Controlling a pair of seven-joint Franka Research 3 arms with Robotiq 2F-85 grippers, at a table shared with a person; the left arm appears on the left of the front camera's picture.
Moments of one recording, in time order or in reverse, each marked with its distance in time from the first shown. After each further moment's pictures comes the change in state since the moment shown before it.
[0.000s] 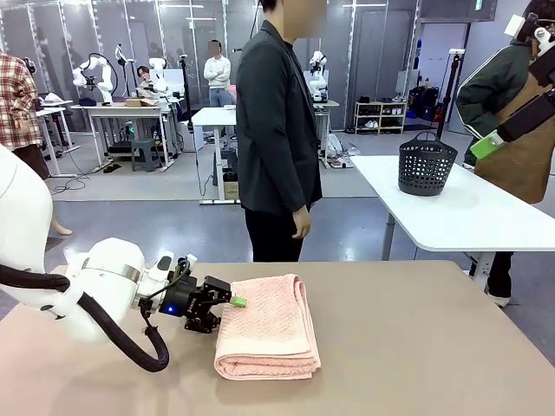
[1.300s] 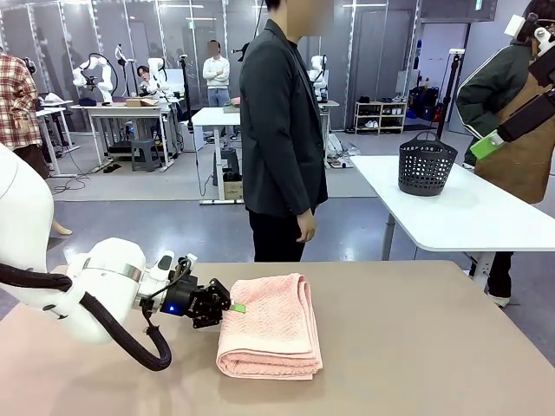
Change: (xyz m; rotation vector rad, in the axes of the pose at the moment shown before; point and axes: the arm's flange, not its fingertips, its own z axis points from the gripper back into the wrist) left arm 0.000 -0.002 -0.001 -0.003 -0.015 0.008; right arm 0.000 0.000 0.000 0.000 0.000 0.000
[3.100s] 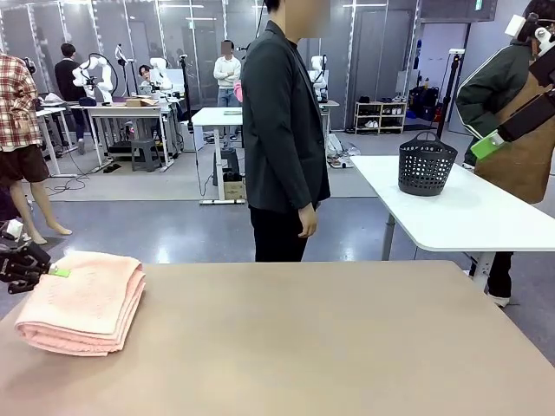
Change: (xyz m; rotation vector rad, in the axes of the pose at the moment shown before) left arm 0.068 0.095 0.381 0.107 -0.093 0.107; right arm 0.000 0.000 0.000 0.001 0.000 -0.001
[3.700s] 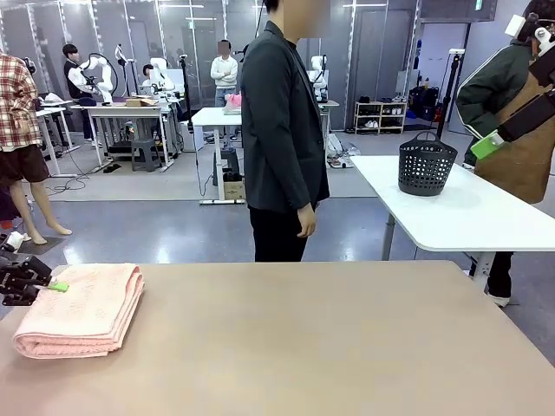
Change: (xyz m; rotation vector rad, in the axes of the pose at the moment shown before) left arm 0.006 0.029 -0.007 0.125 -0.027 -0.036; right arm 0.000 0.000 0.000 0.000 0.000 0.000
